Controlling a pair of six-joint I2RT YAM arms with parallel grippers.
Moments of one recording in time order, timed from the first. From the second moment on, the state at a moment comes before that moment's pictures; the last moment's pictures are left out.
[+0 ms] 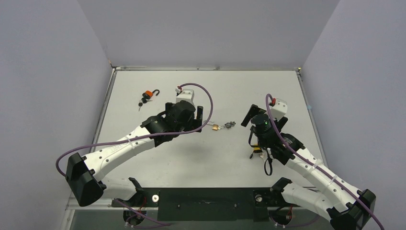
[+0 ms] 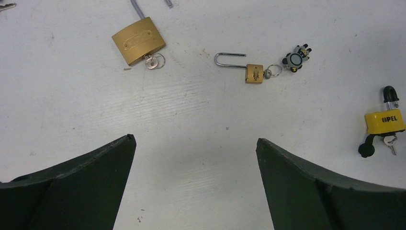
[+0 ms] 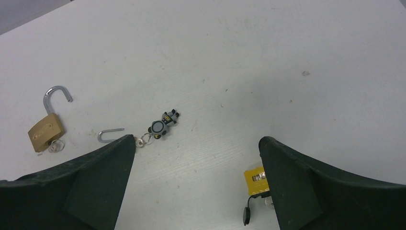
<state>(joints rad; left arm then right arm) -0.88 1.31 1.15 -0.59 -0.47 -0.53 0.68 0.92 0.82 -0.54 0.75 0.72</state>
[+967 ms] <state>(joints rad) -0.81 1.17 1.01 -0.47 -0.26 -0.54 0.50 0.94 0.51 -0.54 0.63 1.07</state>
